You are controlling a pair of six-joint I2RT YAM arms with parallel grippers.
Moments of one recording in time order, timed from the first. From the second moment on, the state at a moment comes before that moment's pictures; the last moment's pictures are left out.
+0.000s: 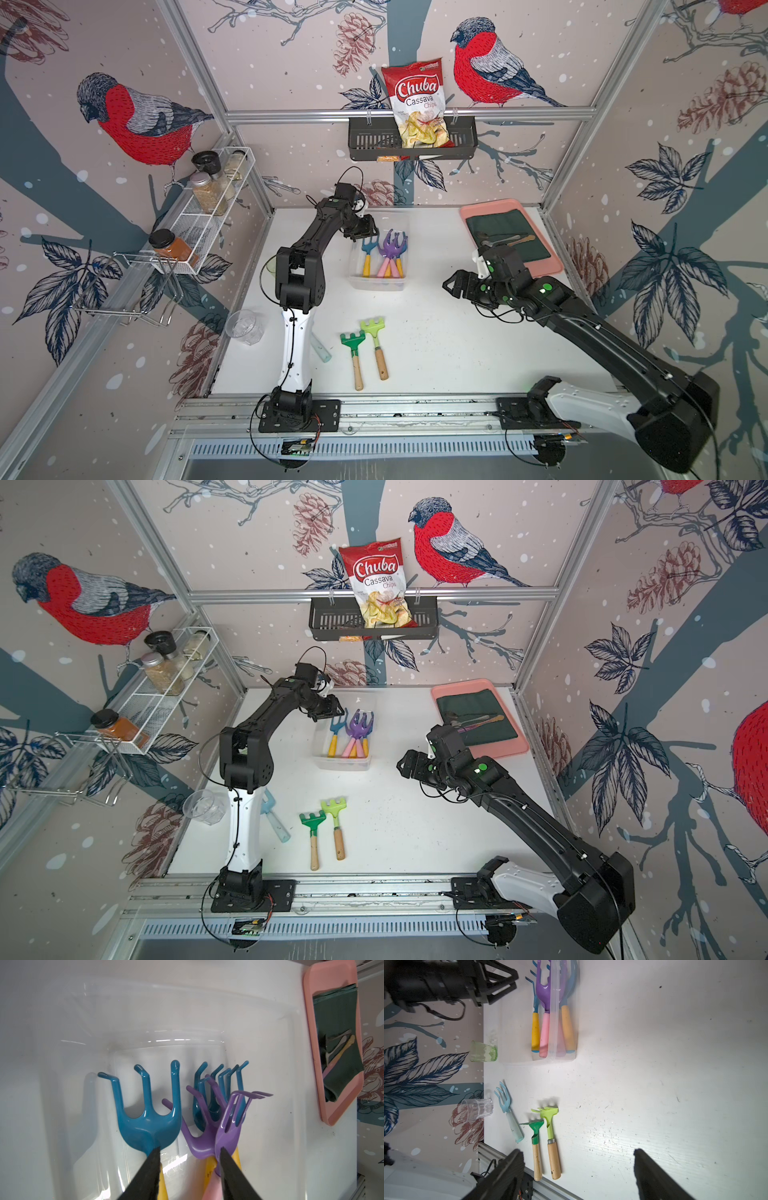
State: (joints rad) left arm -0.19 2.29 2.11 -0.88 0.43 -0.20; right arm 0.67 1.14 0.98 -0.69 -0.16 0.79
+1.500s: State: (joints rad) left arm -0.09 1.51 1.27 -0.64 0.59 -0.37; right arm 1.32 1.96 1.33 -0.74 0.01 0.88
